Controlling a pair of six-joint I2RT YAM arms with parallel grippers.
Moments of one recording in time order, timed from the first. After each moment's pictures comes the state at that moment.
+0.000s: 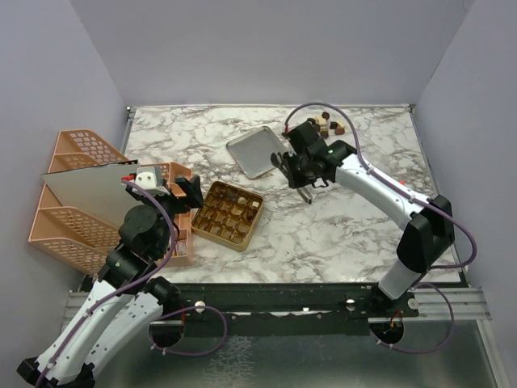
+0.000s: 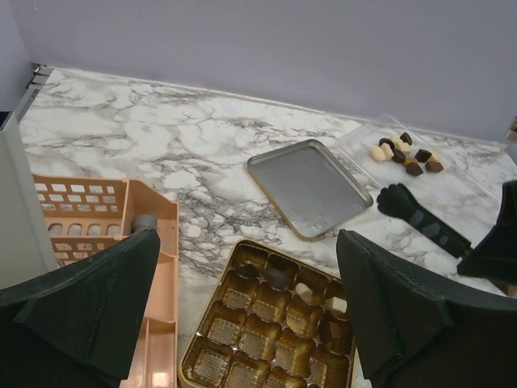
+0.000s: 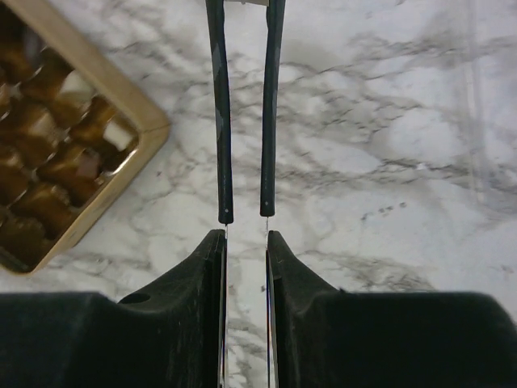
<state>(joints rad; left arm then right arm) -0.60 0.48 0.68 -0.23 -0.51 -0.26 0.62 1.69 1.52 -0.81 0.13 0.22</state>
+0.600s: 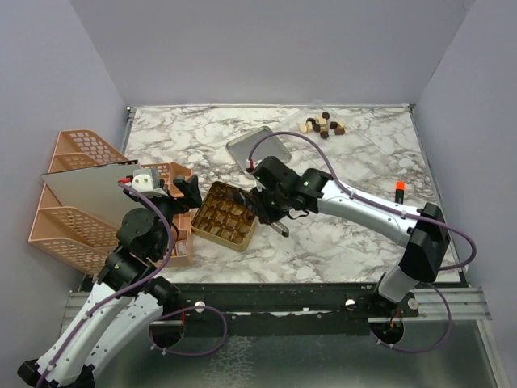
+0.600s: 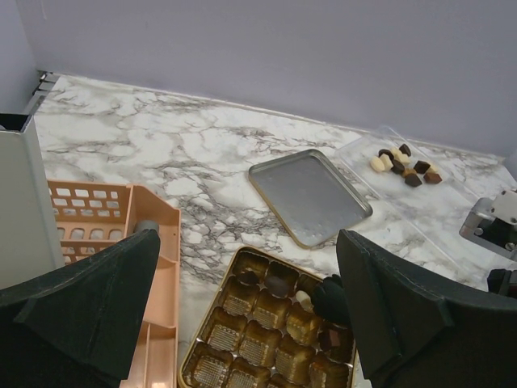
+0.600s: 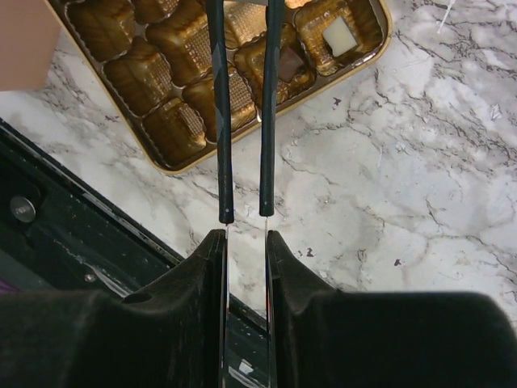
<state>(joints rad) -0.60 0.45 0.66 -0.20 -0.54 -0.25 0.98 1.64 1.43 -0.78 0.03 0.35</state>
